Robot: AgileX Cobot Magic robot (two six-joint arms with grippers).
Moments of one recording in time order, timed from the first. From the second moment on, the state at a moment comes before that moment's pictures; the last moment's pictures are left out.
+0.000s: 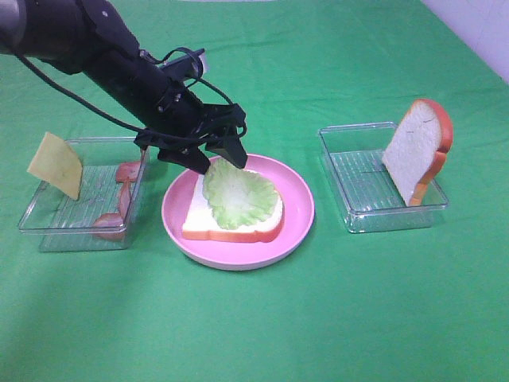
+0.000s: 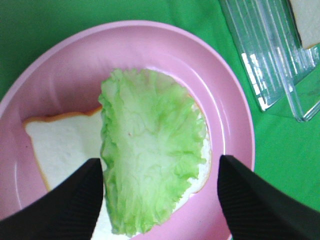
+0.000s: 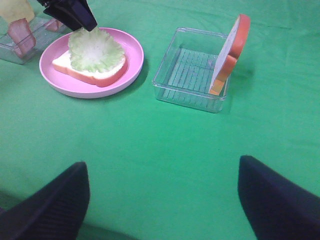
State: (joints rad) left arm -0.39 2.14 -1.54 -0.69 0.75 0.31; right arm 0.31 0.00 -0.51 0.03 1.07 -0.12
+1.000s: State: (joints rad) left arm -0.35 2.02 -1.87 -0.07 1.07 -0.25; right arm 0.31 0.00 -0.51 0.03 1.07 -0.12
